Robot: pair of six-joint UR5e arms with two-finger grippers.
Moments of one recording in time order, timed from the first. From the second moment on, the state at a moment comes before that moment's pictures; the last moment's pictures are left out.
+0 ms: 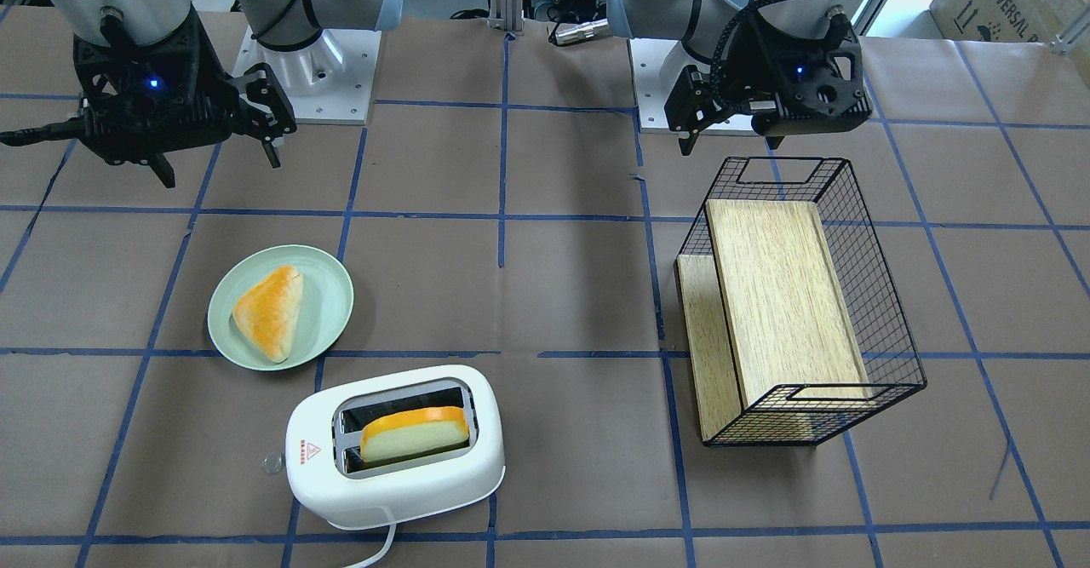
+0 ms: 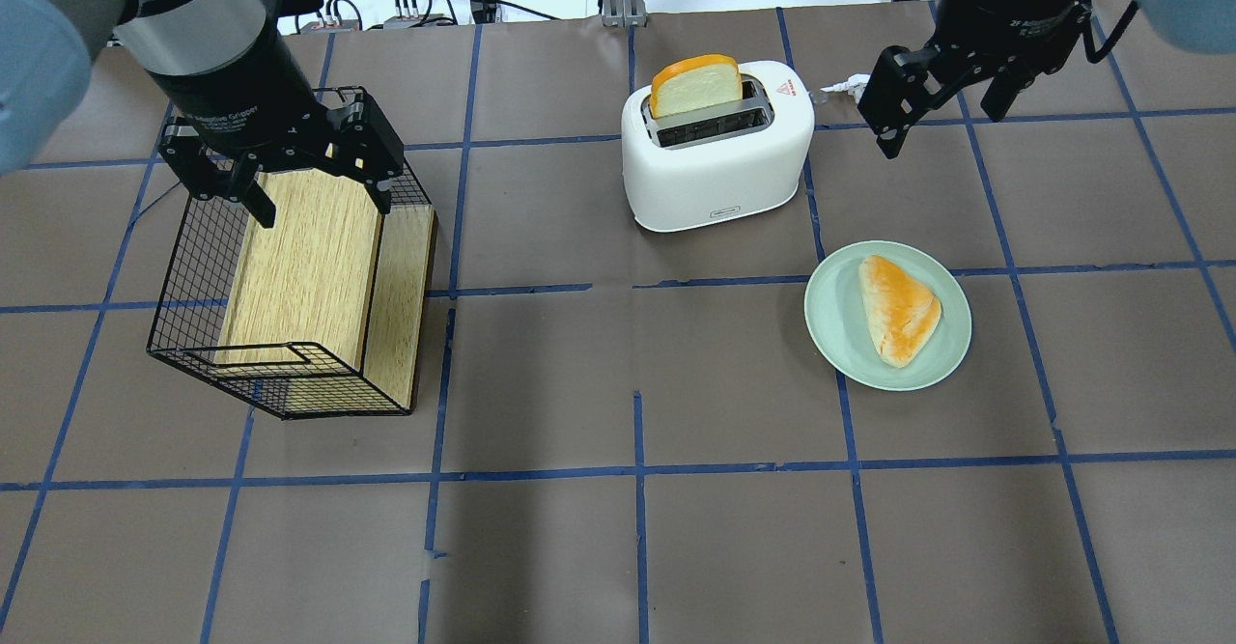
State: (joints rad) left arm -1.60 -1.56 -1.52 -1.70 1.58 -0.13; right arm 1.57 -1.52 1.46 -1.50 -1.62 -0.31
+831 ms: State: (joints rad) left arm -1.60 -1.56 -1.52 -1.70 1.58 -0.13; right arm 1.57 -1.51 1.45 -1.53 -1.65 -0.31
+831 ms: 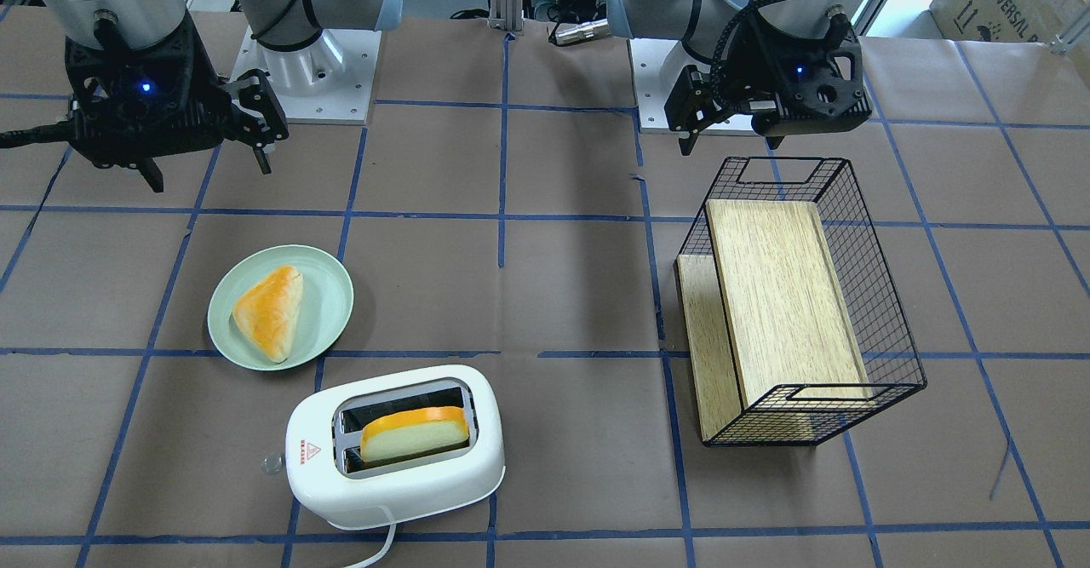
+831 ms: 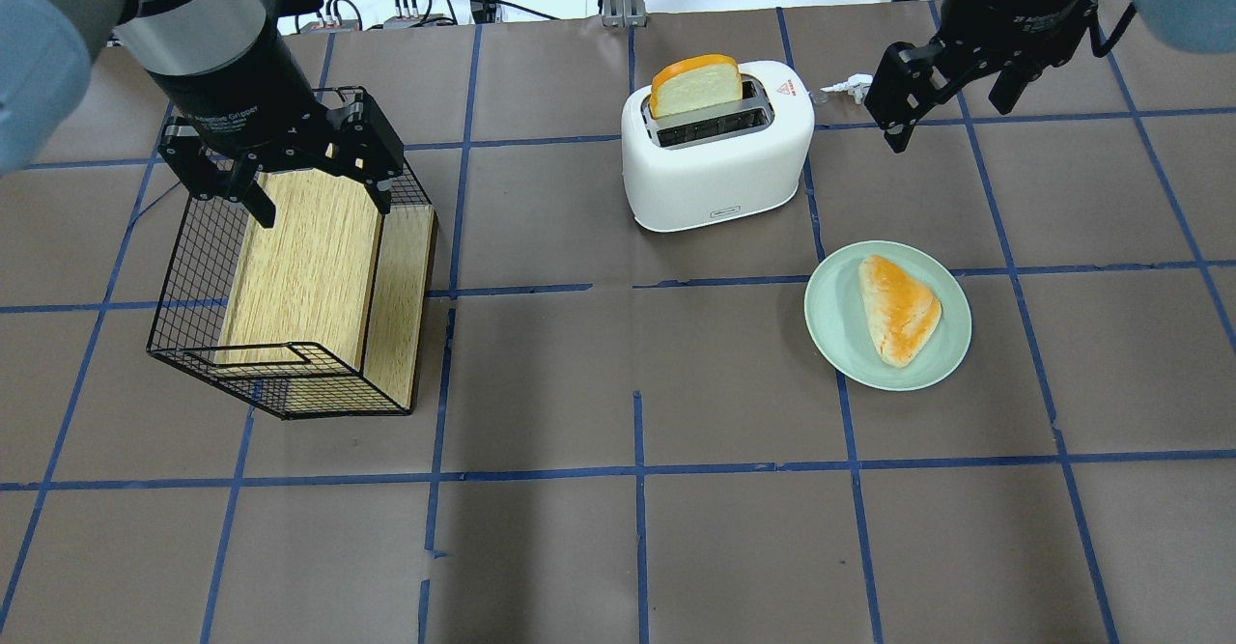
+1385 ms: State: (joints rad) left arm -1.60 -1.56 -1.52 -1.70 1.58 -0.13; right arm 1.53 -1.42 1.39 -1.57 -1.55 -0.33
